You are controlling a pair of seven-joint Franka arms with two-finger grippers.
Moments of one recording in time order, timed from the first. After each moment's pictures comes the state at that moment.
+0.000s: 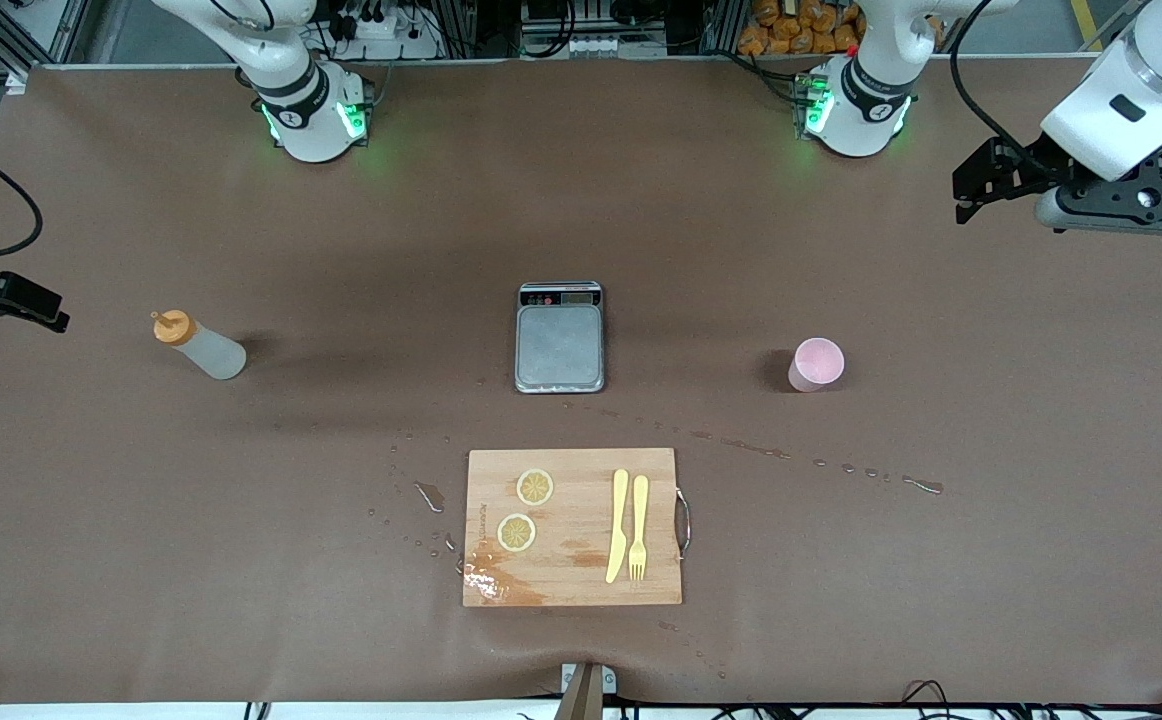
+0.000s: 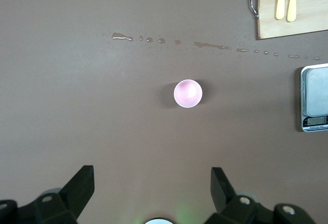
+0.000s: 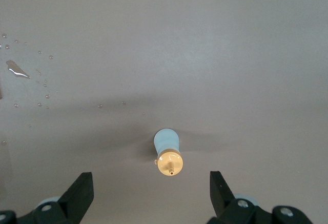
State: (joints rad) left arm -0.14 -0.06 -0.08 -1.56 0.02 1.48 -0.08; right arm -0.16 0.08 0.05 -1.59 -0.05 1.67 -0.02
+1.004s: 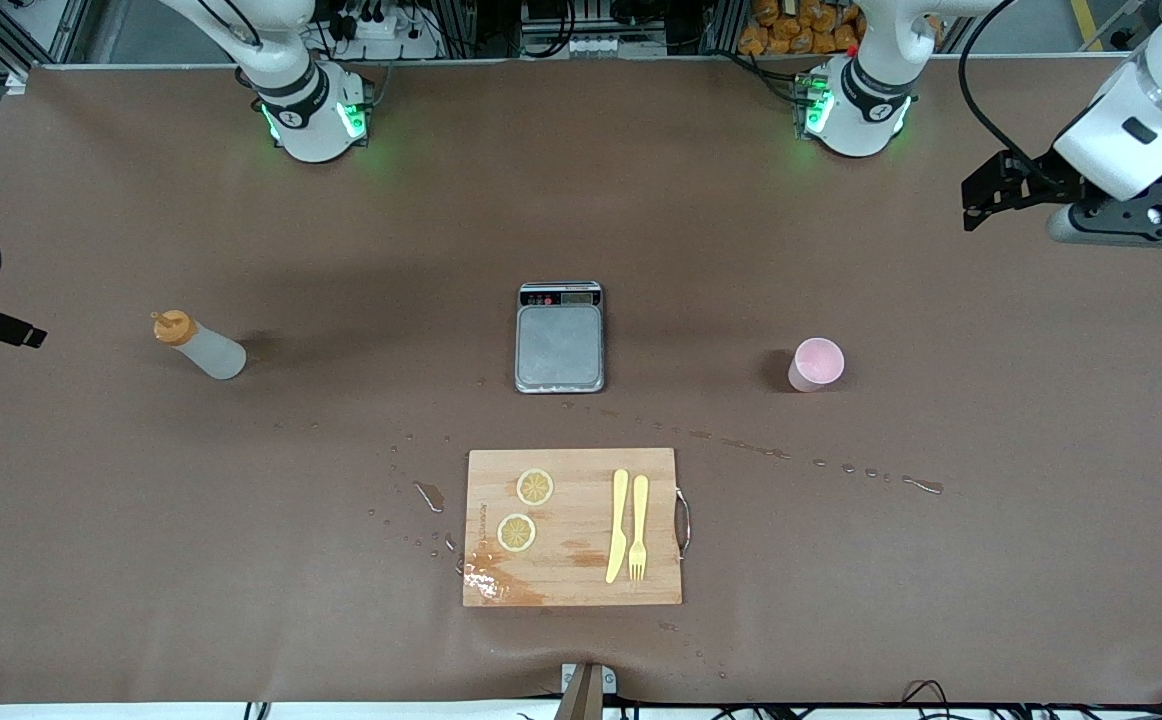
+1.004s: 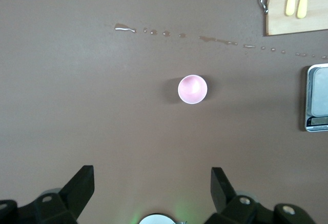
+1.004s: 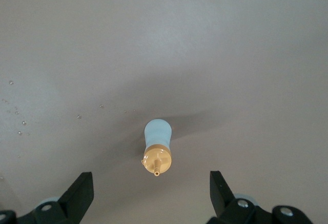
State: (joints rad) left arm -0.11 -0.05 -0.08 -1.60 0.01 1.48 -0.08; right arm -0.30 0.17 0.04 -1.59 0.01 1.65 0.16
